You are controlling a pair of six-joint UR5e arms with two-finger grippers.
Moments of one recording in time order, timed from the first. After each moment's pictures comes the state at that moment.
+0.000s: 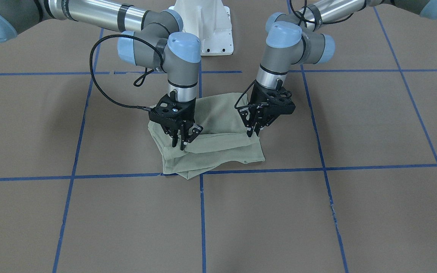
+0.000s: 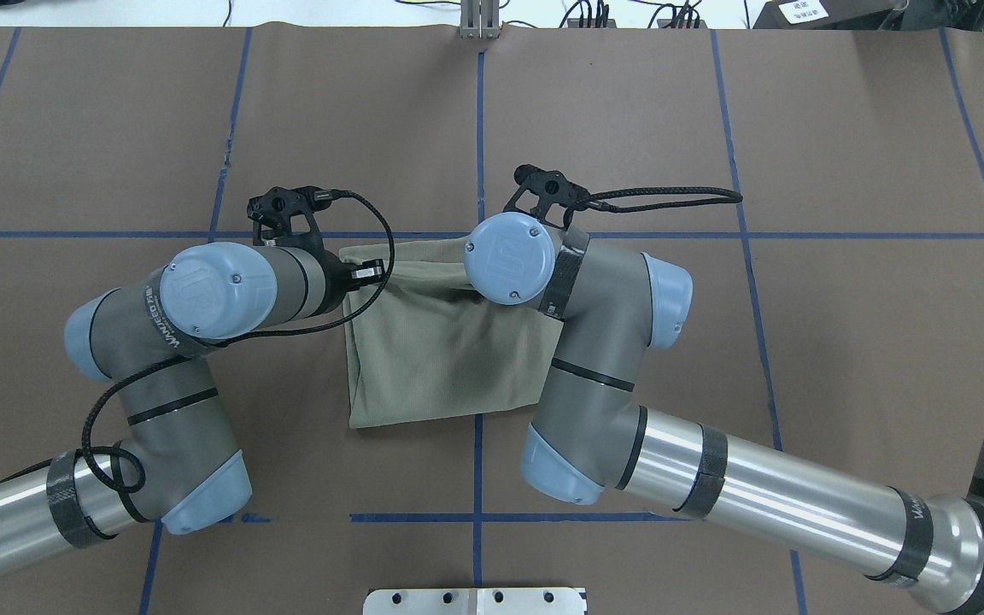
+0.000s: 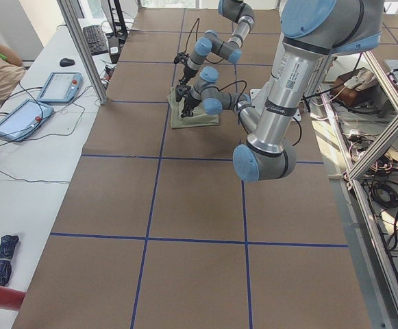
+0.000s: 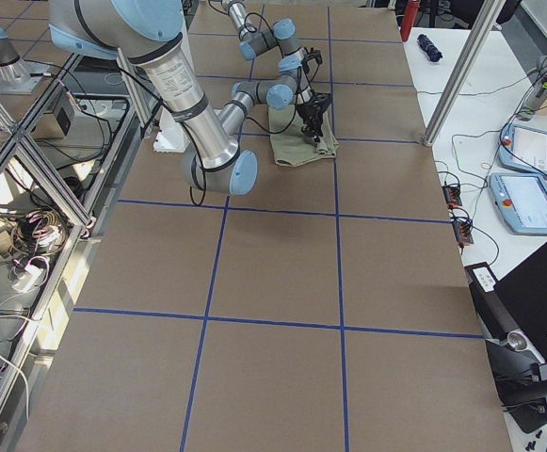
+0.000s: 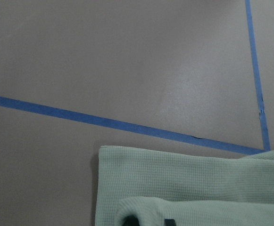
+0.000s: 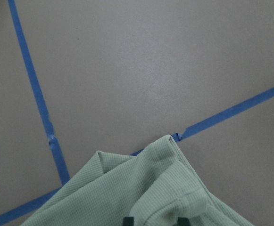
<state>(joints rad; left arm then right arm) -0.52 -2.04 -1.70 -2.02 -1.56 -1.37 0.47 -0.78 1.49 -1.54 1.44 1.66</state>
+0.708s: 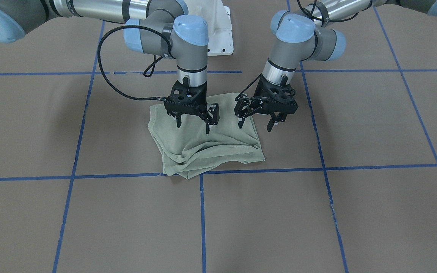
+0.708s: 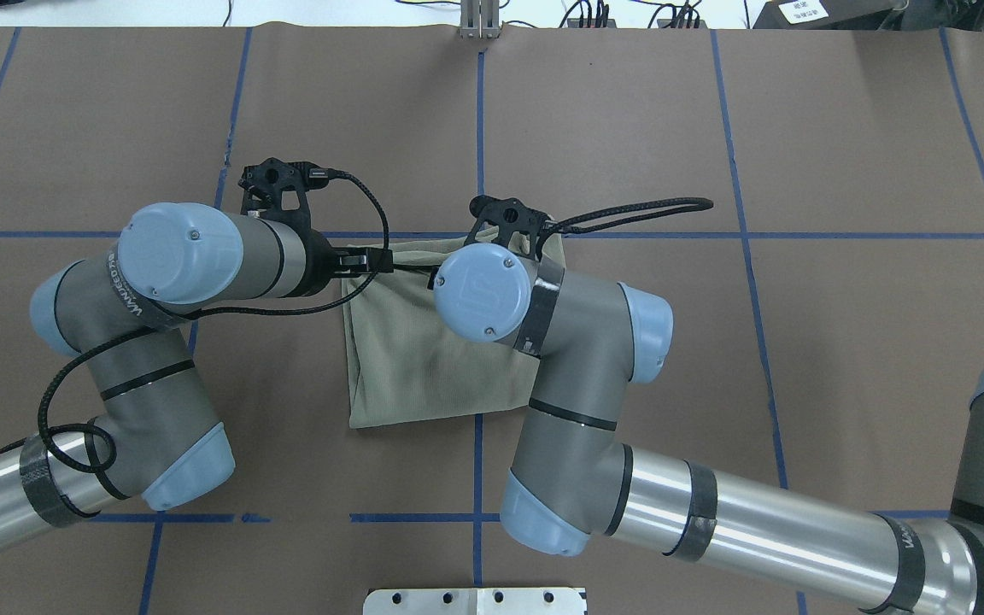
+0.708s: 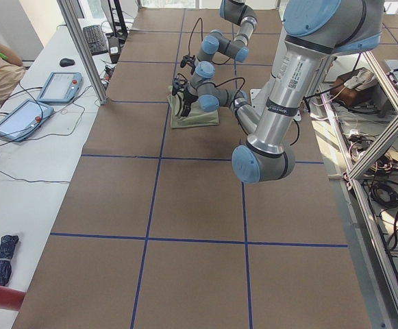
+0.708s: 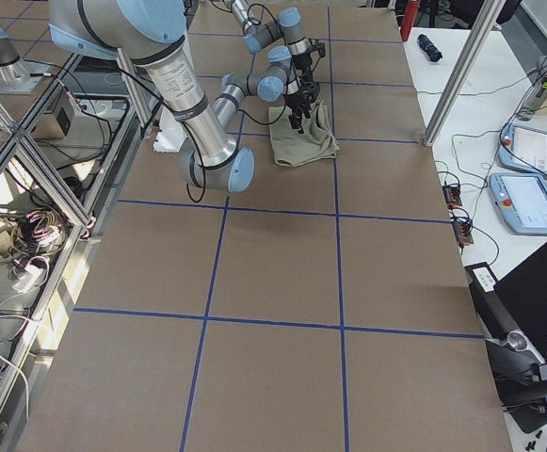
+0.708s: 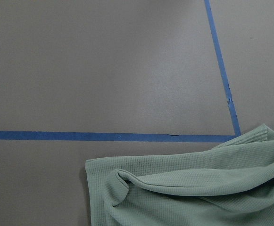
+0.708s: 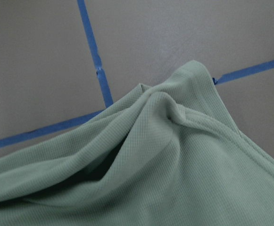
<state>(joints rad) -0.58 -2.03 -1.75 -2.02 -1.68 -1.23 0.39 -0.77 1.53 -1.55 1.46 1.56</state>
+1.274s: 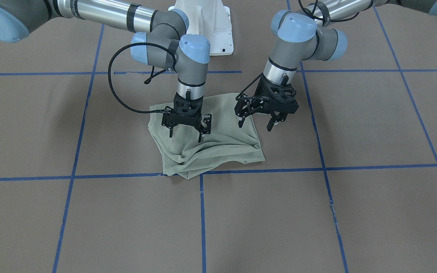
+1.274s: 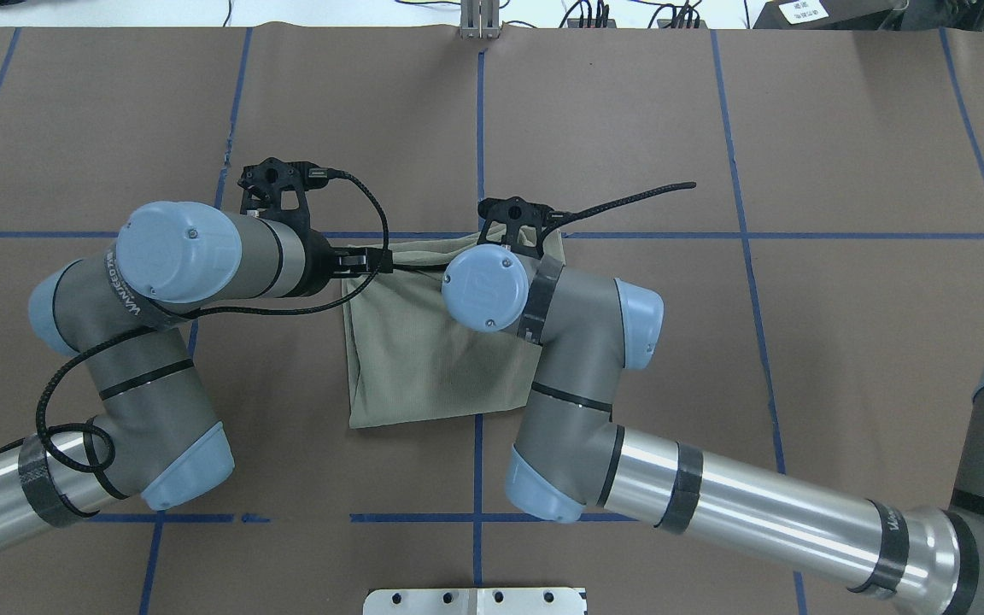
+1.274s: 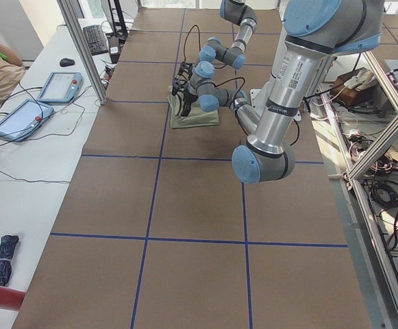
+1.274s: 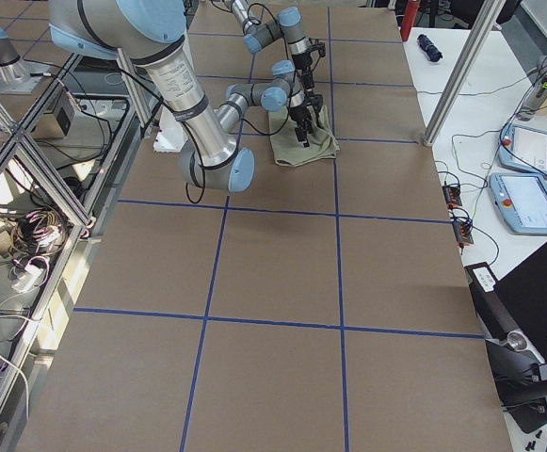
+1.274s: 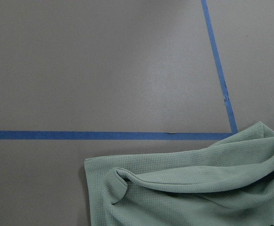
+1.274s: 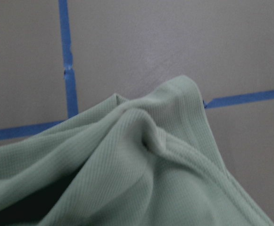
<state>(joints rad) -0.58 -2.03 -1.75 -2.02 -1.68 -1.23 0.45 -0.75 1.39 -1.54 1.43 1.42</state>
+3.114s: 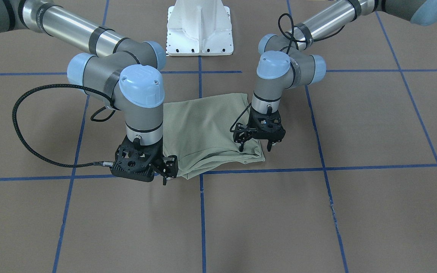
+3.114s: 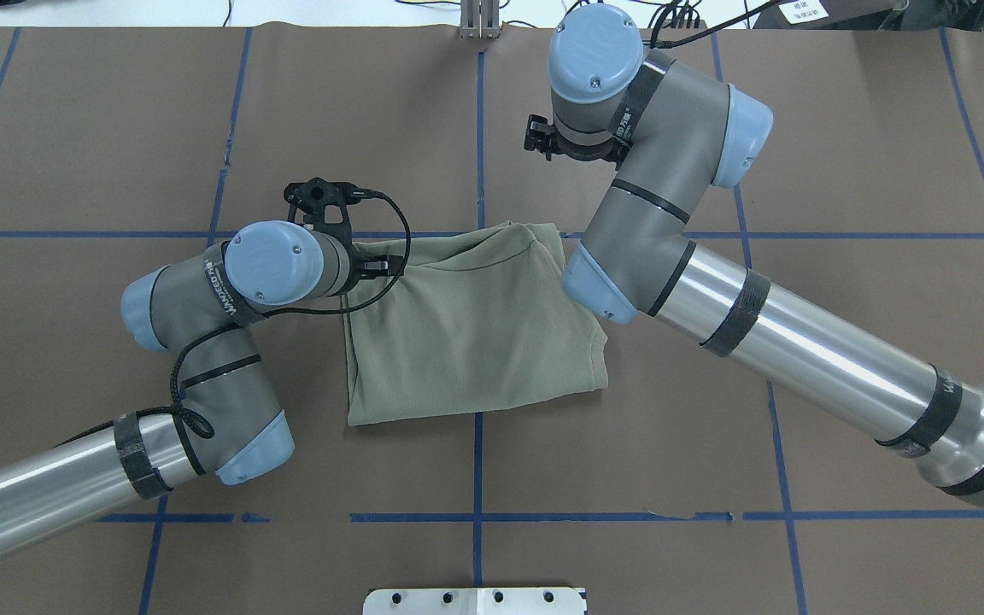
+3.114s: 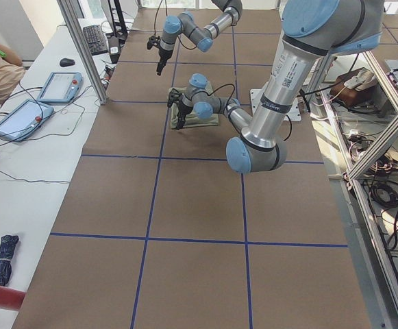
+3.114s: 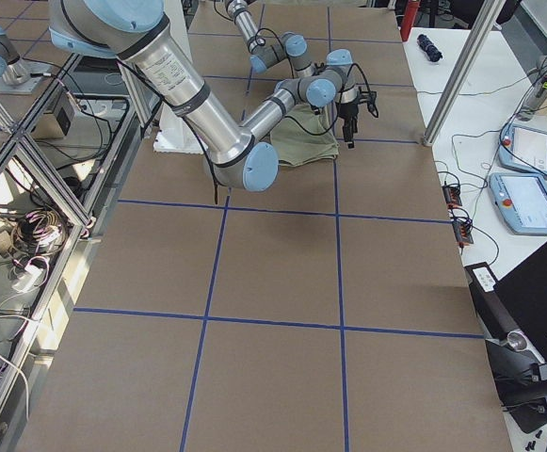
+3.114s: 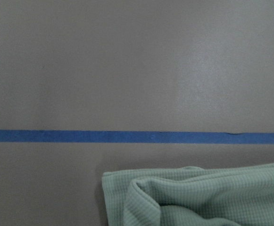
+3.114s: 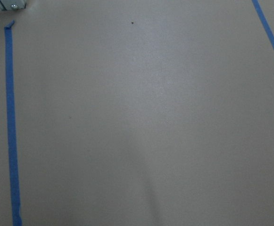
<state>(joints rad) -0.56 -2.15 -1.46 -2.01 -1.56 -1.21 0.73 -0.72 1.37 -1.53 1.71 1.23</state>
